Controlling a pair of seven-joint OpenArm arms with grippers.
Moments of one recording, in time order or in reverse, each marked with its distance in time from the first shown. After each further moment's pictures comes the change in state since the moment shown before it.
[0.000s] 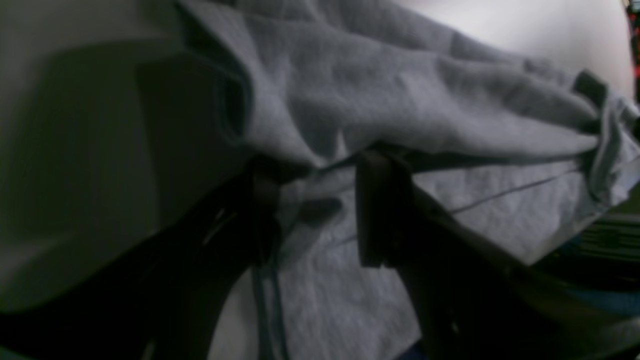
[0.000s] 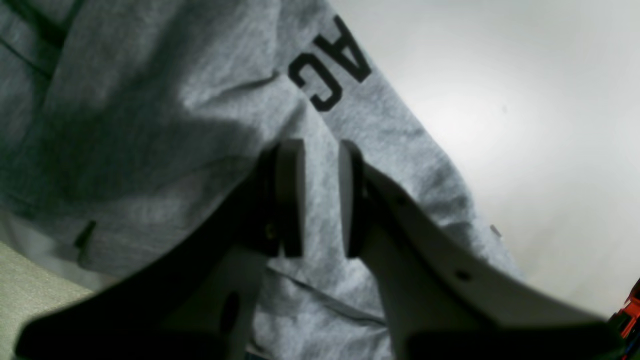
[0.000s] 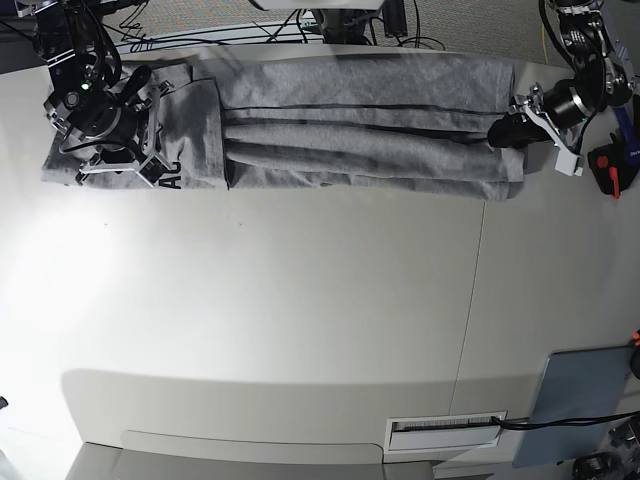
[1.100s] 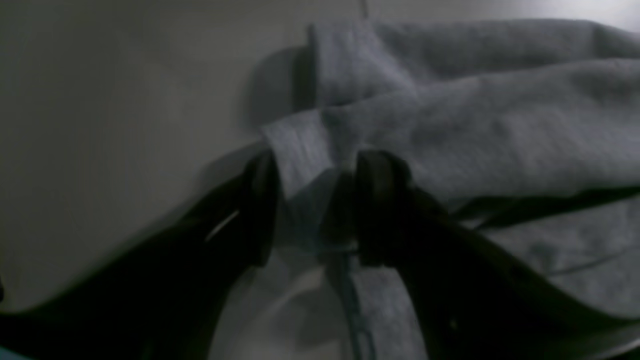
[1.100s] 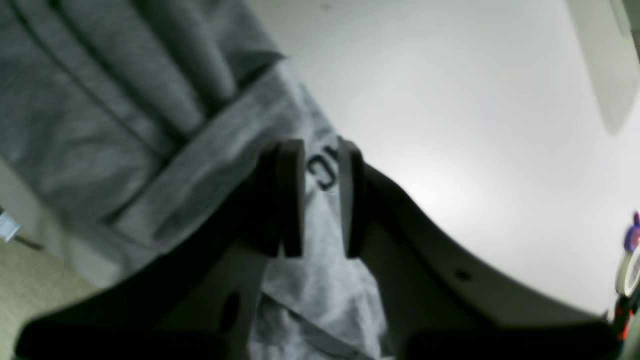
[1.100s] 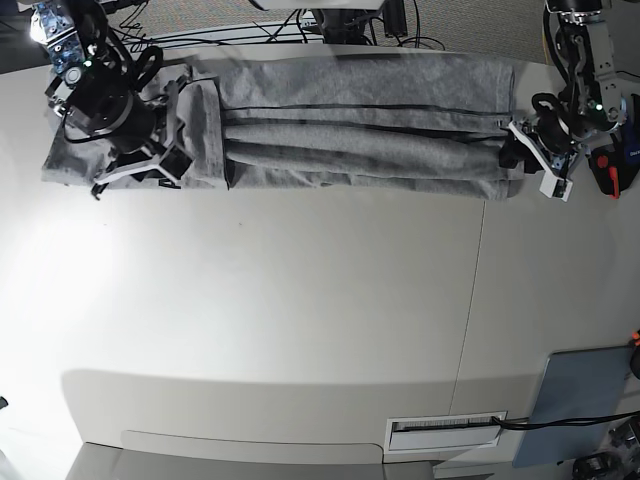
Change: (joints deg) left arm -1.1 -4.6 12.4 6.9 27.9 9.6 -19.0; right arm 0.1 0.1 -0.7 13.5 0.1 1.3 0.2
